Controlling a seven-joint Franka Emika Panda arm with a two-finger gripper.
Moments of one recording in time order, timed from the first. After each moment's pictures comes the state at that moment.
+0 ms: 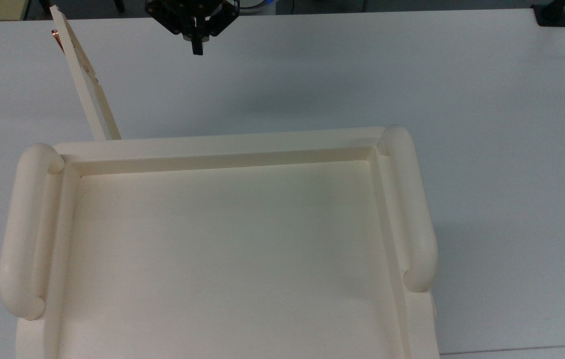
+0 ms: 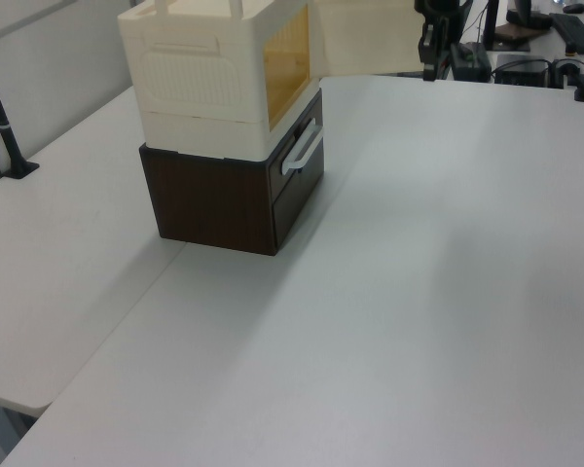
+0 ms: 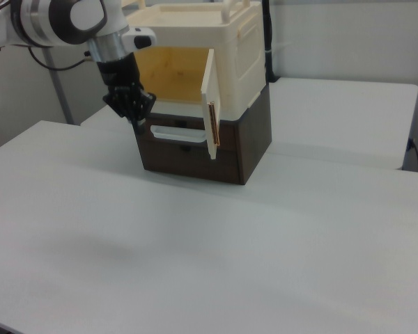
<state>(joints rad) 0.10 0.07 -0.11 -1.55 -0.06 1.67 -0.03</state>
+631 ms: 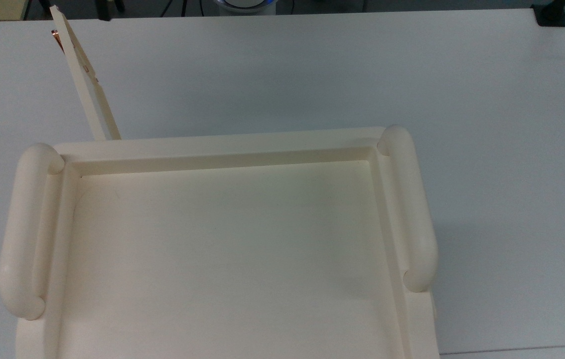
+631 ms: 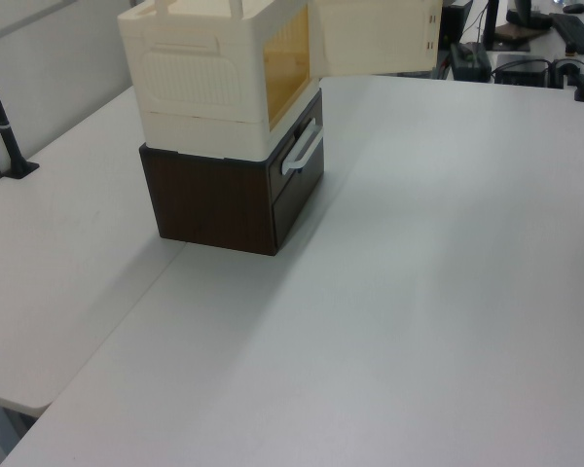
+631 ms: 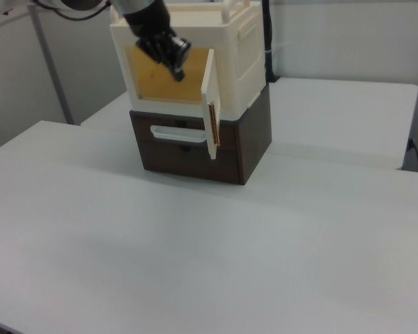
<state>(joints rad) -0.07 0.06 -0.11 -1.38 0.02 1.83 -0.03</state>
